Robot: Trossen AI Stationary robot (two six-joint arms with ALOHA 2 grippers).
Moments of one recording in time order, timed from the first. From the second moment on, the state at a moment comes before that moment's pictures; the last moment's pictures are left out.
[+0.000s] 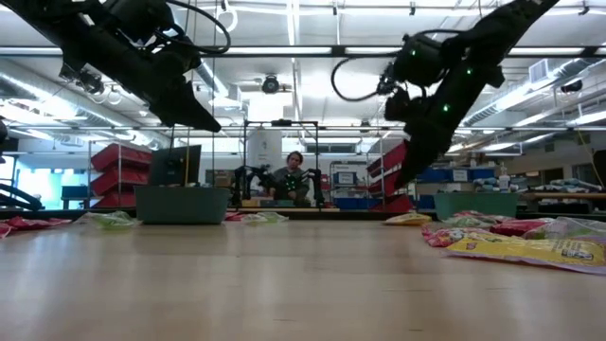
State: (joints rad) left arm 0.26 0.93 0.48 -0.05 -0.07 0.00; right arm -0.35 1.42 0.75 -0.27 0.06 -0.02
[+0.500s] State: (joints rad) left arm 0.23 0.93 0.48 -0.05 -0.07 0.00; right arm -0.27 1.57 0.75 -0.31 0.33 -0.06
